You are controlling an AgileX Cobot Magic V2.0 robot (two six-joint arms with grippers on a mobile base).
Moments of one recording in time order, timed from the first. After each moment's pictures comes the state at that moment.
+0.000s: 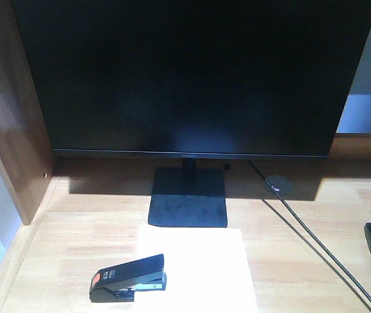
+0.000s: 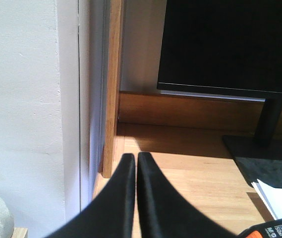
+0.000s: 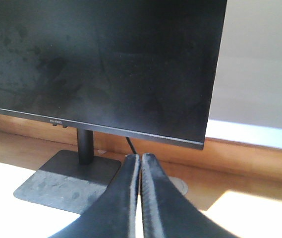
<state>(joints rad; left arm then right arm) 0.01 -0.01 0.03 0.01 0.15 -0.11 0.14 0.34 -0.21 -1.61 -0.08 1.59</state>
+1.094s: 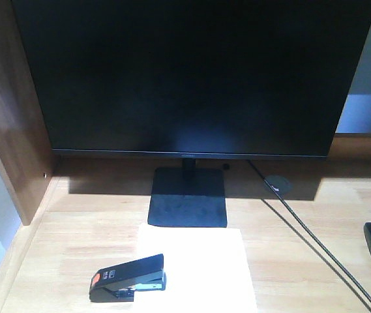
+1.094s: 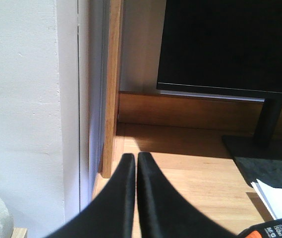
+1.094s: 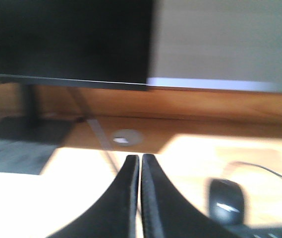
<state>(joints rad) 0.01 -0.01 0.03 0.01 0.15 -0.11 -0.01 0.23 -0.06 0.08 0.08 -0.08</state>
